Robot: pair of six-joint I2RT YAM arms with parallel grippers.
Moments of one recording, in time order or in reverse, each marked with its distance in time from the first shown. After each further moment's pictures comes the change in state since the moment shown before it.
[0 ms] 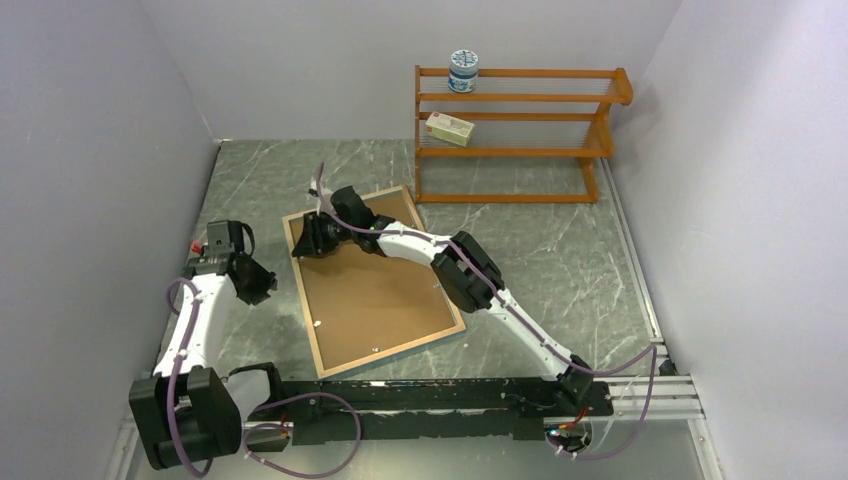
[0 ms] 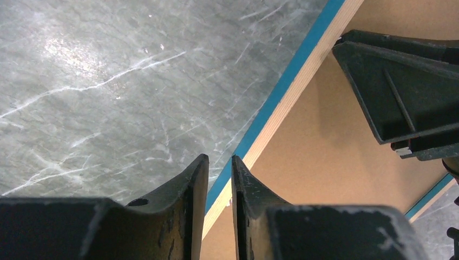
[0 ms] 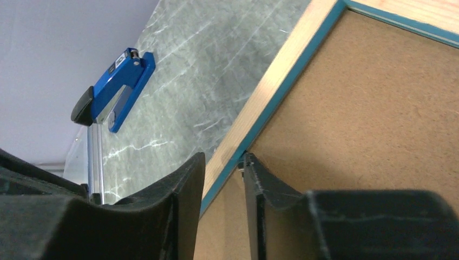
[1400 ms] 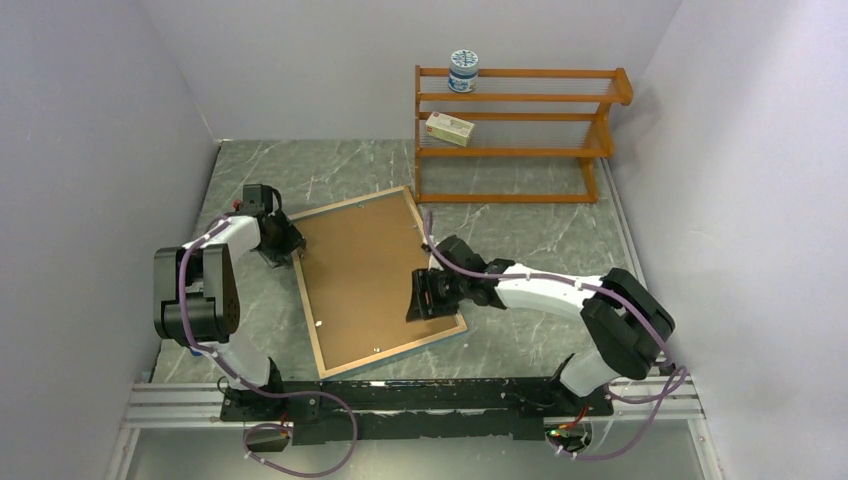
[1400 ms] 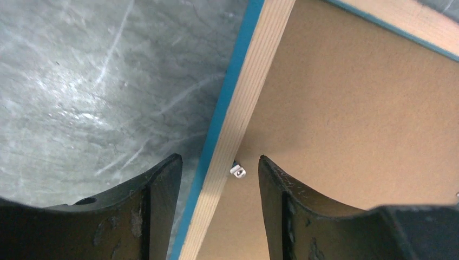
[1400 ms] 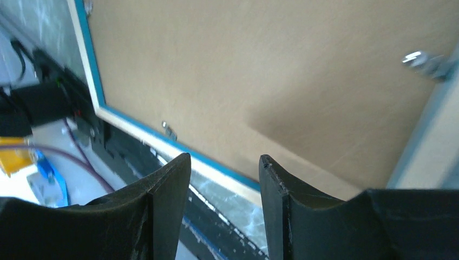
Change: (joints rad) left arm -0.102 0.605 0.228 0.370 0.085 0.082; right arm -0.064 -1.217 -1.420 -0.276 0.267 0.056
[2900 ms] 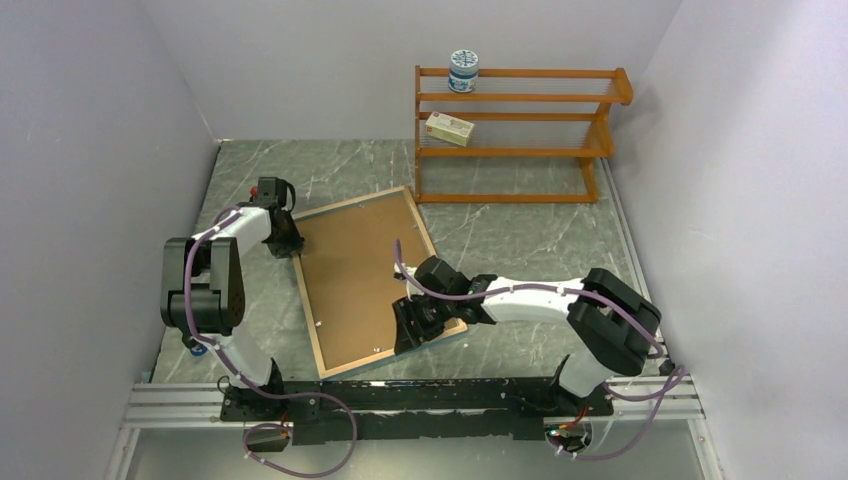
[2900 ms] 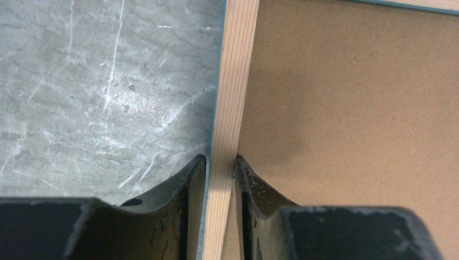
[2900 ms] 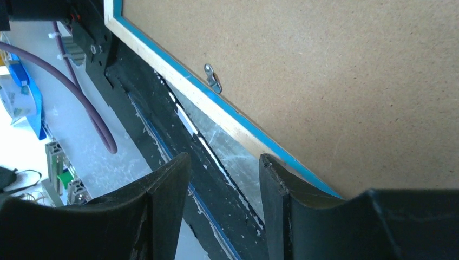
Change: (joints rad) left arm -0.077 0.057 0.080 -0.052 -0.143 0.198; right arm 0.169 0.060 -0.029 0.067 -0.156 -0.113
